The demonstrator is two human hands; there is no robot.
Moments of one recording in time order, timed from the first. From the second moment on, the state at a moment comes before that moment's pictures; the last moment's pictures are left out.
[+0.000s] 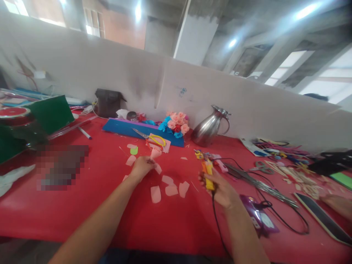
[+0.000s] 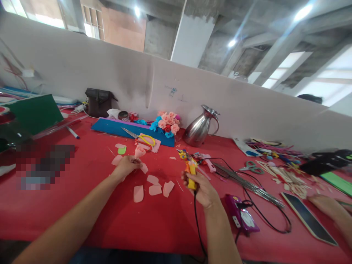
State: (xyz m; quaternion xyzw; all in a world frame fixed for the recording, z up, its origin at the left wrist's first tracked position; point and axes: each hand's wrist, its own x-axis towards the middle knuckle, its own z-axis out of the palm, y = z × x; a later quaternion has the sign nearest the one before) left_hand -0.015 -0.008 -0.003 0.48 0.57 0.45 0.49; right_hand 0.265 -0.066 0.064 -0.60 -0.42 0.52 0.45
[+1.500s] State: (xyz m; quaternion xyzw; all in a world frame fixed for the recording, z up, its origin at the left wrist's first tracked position) left_hand -0.019 -0.012 0.013 0.64 0.59 0.32 0.39; right_hand 0.193 -0.060 0.066 -0.58 -0.74 0.28 0.18
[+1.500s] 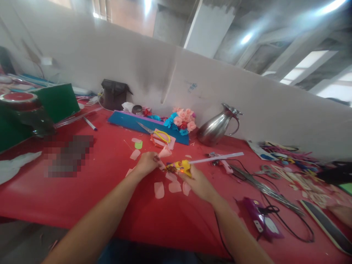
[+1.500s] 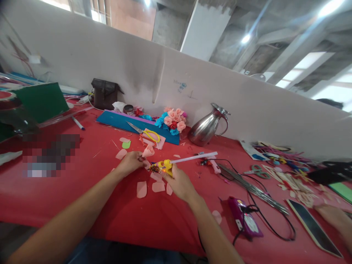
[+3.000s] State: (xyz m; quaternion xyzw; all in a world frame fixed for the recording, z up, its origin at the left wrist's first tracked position) left_hand -0.019 -0.013 0.009 0.62 0.58 0.34 0.42; right_hand 0.204 -0.049 0.063 -0.63 -0.71 0.25 0.22
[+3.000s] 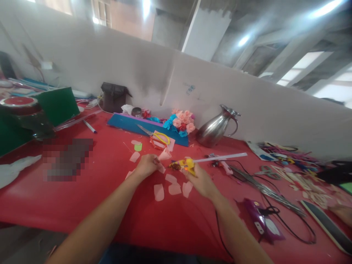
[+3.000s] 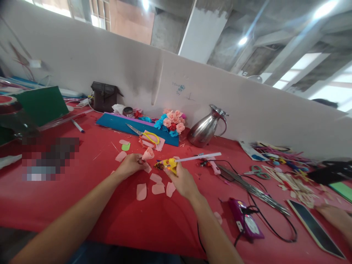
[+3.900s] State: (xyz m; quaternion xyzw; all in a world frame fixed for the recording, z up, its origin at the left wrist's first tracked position) left_hand -0.009 -0.023 0.033 0.56 0.44 0.47 0.52; right_hand 0.219 -0.037 0.087 -0.62 -0.75 0.06 0.21
